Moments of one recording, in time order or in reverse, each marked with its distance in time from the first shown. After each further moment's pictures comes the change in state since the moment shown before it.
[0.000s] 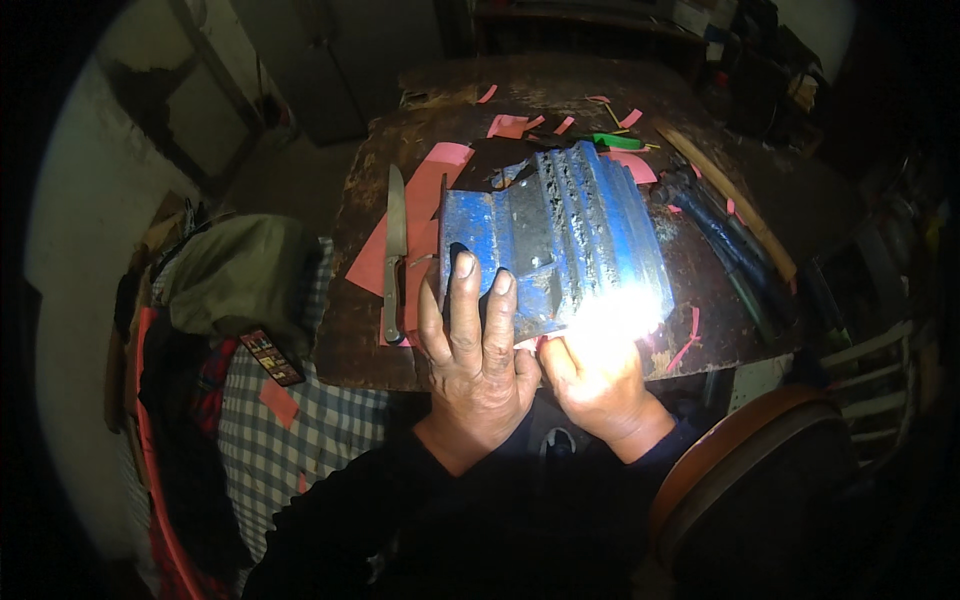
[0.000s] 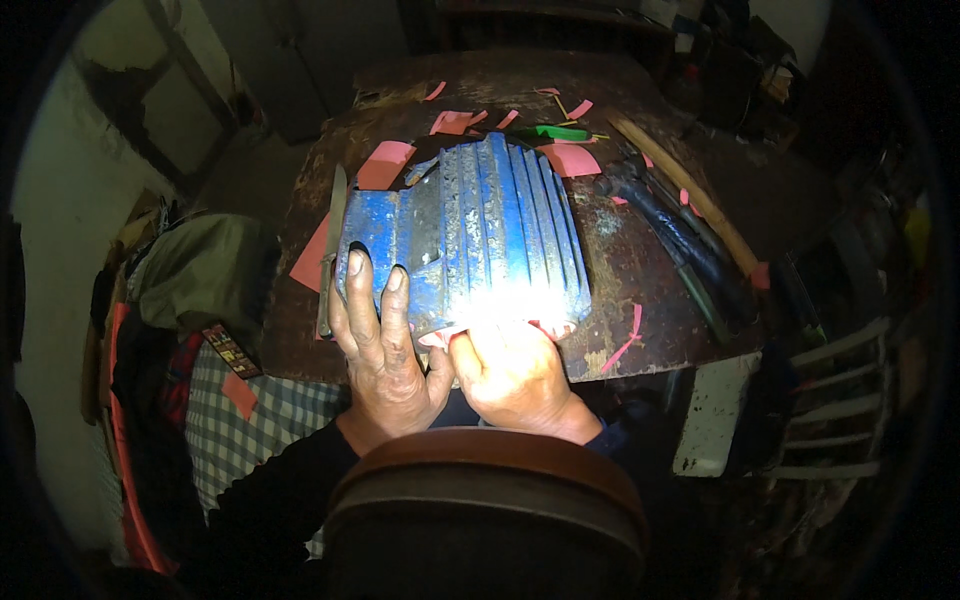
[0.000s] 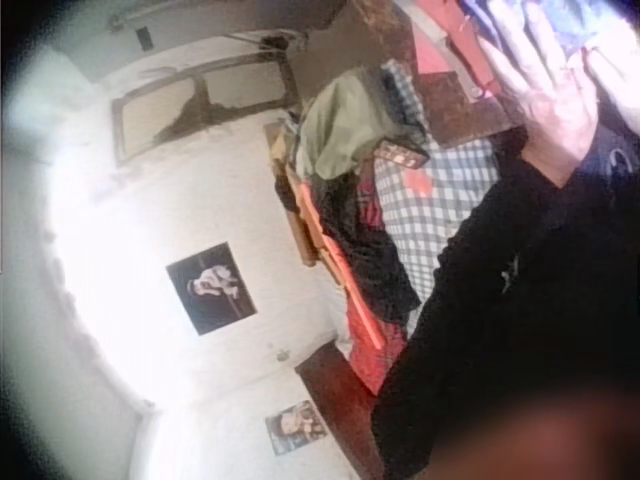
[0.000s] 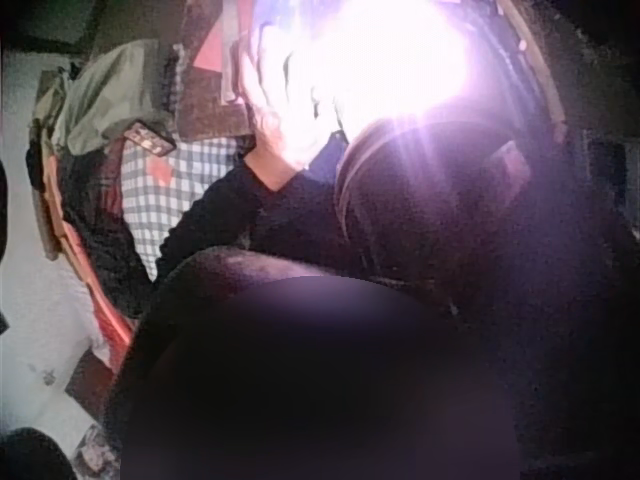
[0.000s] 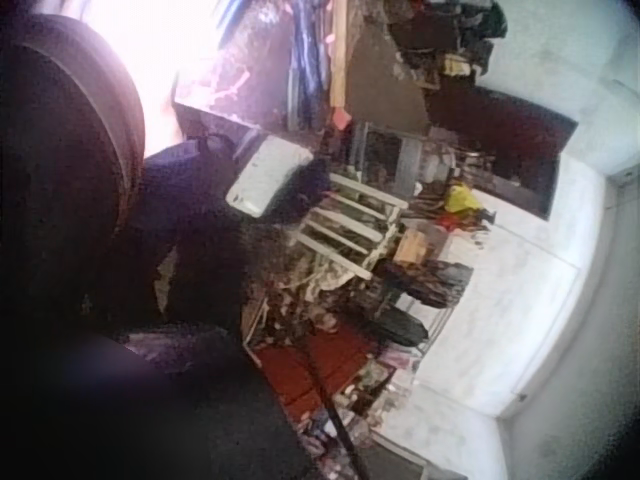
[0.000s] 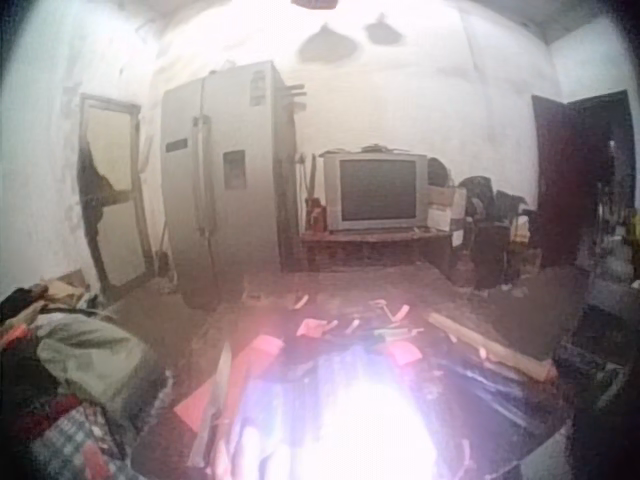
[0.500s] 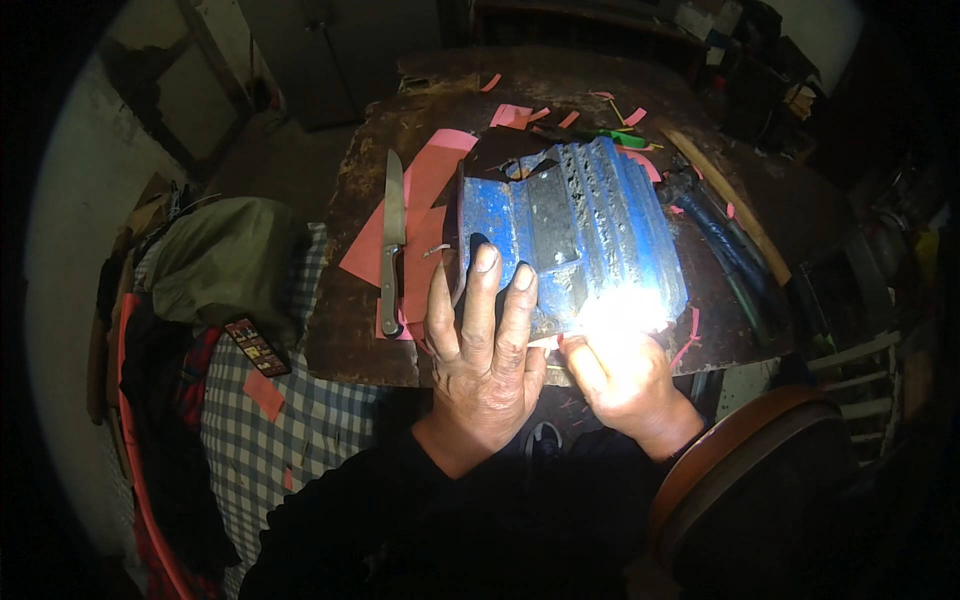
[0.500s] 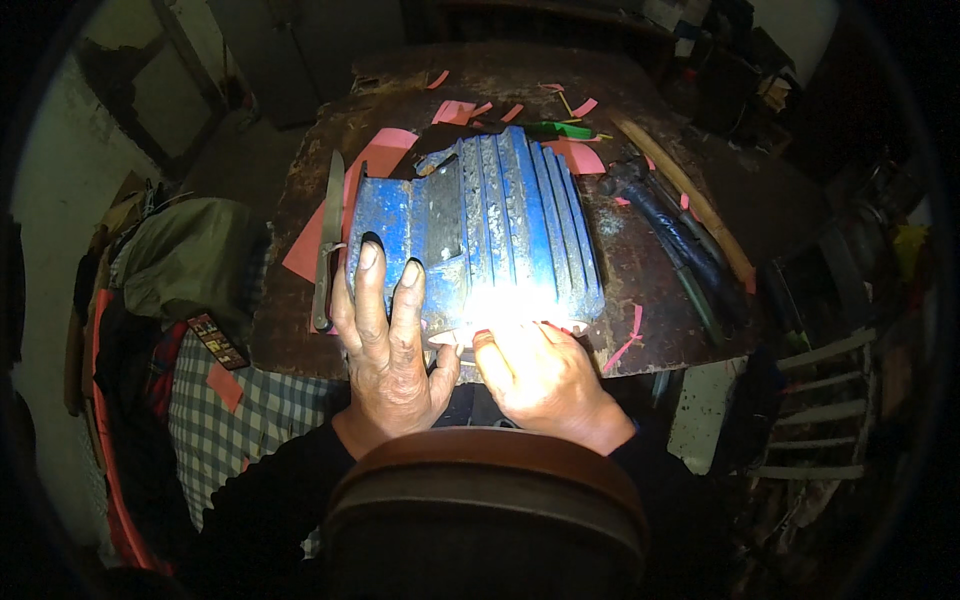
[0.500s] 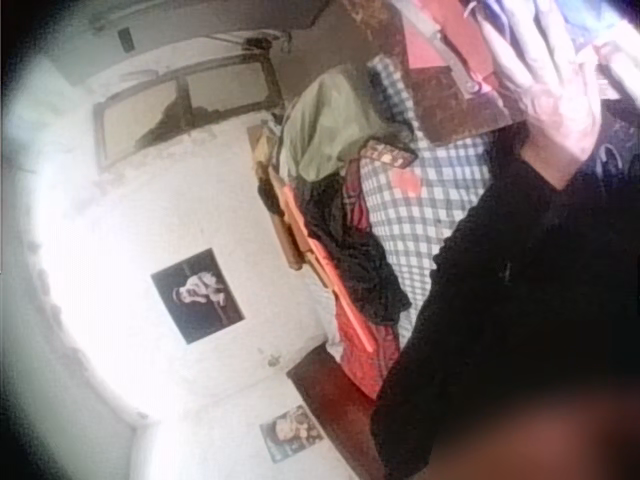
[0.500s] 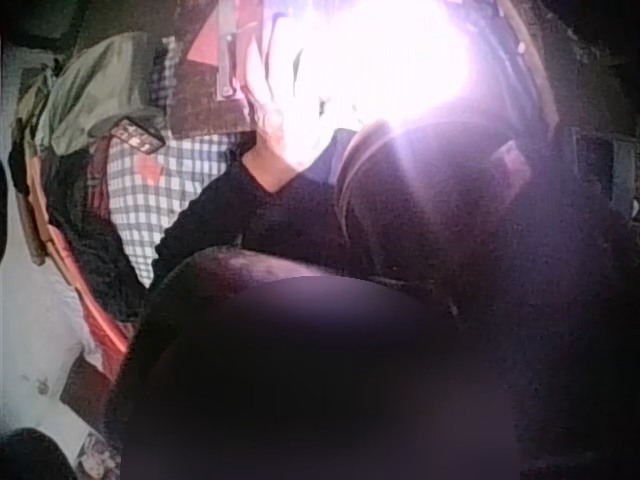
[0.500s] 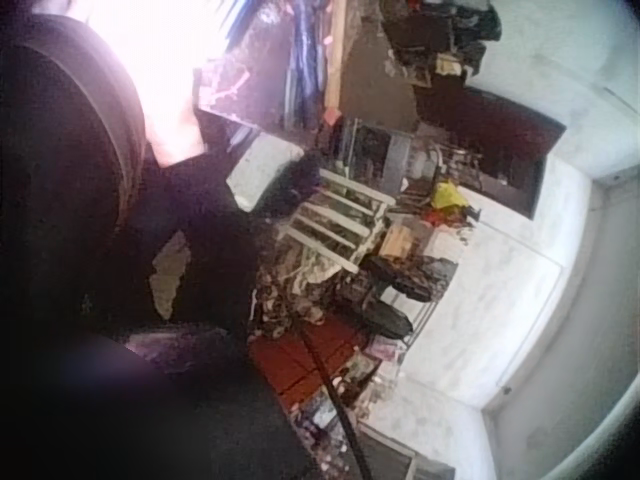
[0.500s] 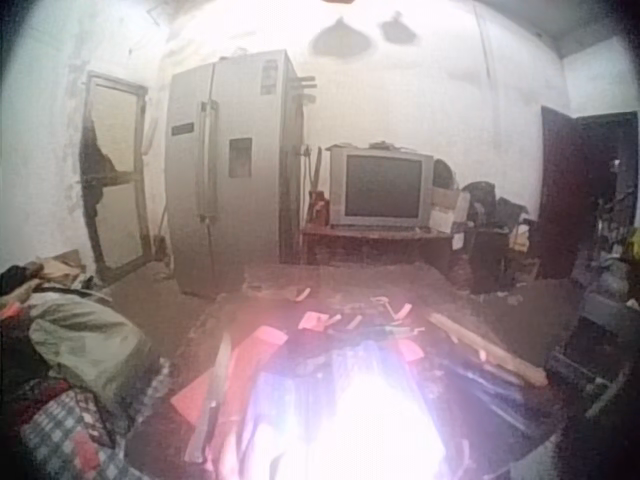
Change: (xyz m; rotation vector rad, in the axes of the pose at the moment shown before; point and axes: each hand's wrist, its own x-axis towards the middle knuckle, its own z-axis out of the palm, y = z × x) left_hand -0.001 -0.001 -0.002 -0.108 0.000 -0.021; right_hand -0.003 0.015 -0.019 0.021 -0.090 -0.105
